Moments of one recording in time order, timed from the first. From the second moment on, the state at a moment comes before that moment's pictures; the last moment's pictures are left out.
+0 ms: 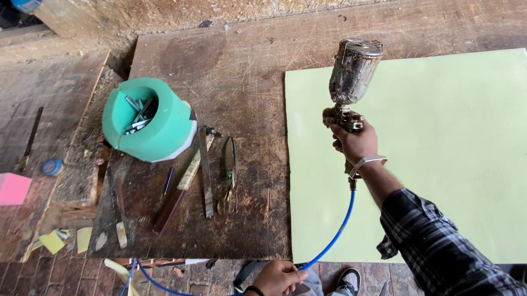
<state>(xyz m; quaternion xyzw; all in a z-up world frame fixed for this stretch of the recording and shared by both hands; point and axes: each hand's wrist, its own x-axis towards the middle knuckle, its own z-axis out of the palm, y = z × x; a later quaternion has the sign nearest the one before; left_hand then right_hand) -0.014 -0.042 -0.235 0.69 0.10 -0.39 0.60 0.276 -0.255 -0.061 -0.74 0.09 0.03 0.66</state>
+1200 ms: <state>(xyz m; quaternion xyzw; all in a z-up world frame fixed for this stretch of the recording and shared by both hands) 0.092 -0.220 -0.203 0.78 0.27 -0.35 0.45 0.439 -0.604 -0.073 -0.73 0.16 -0.08 0.66</state>
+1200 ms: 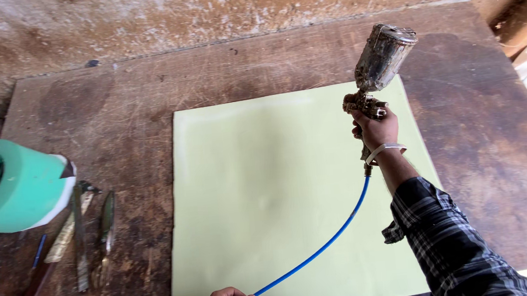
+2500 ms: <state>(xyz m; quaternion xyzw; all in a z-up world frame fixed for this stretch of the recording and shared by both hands) 0.039 -0.375 -0.156 0.87 0.12 -0.28 0.39 0.151 -0.844 -0.122 -0.73 0.30 -0.07 0.61</state>
